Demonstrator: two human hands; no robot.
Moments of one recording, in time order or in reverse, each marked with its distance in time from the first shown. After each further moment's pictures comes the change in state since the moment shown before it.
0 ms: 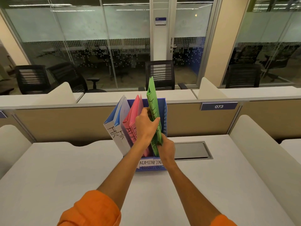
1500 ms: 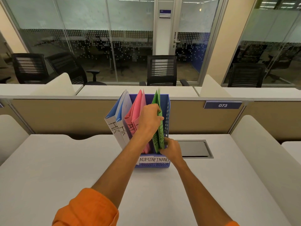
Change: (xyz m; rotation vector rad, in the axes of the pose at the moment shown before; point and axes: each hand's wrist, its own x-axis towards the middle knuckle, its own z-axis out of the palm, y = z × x) left_hand 0.012 0.018 -0.017 0.256 -0.213 0.062; right_hand 0.006 0.018 -0.024 -0.122 -0.272 -0.040
